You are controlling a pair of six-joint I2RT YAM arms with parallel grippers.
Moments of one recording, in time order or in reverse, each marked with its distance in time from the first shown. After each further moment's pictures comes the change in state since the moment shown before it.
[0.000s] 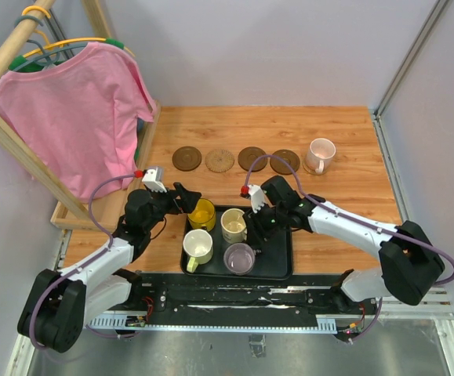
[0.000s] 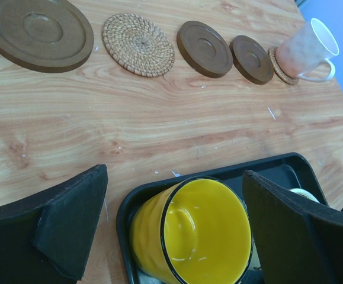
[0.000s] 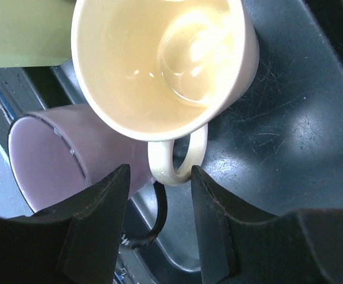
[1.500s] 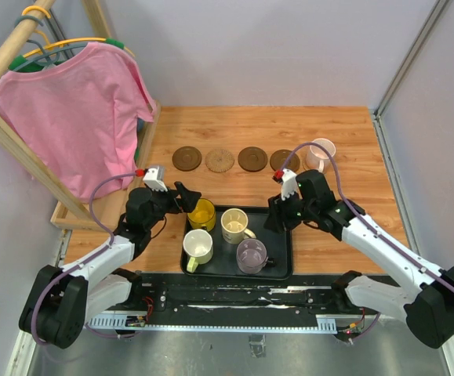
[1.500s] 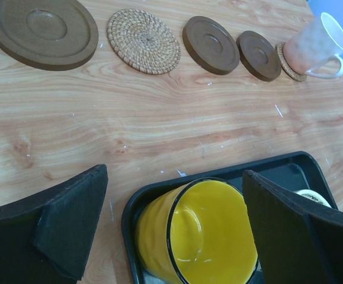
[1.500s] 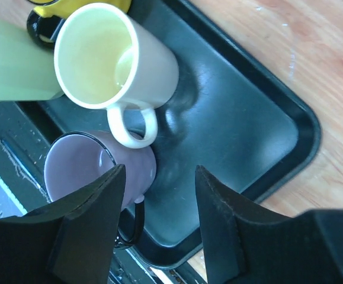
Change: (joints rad) left arm 0.006 0.031 0.018 -0.009 0.002 0.017; right arm -0.181 -0.324 -0.048 -0.083 0.107 0.052
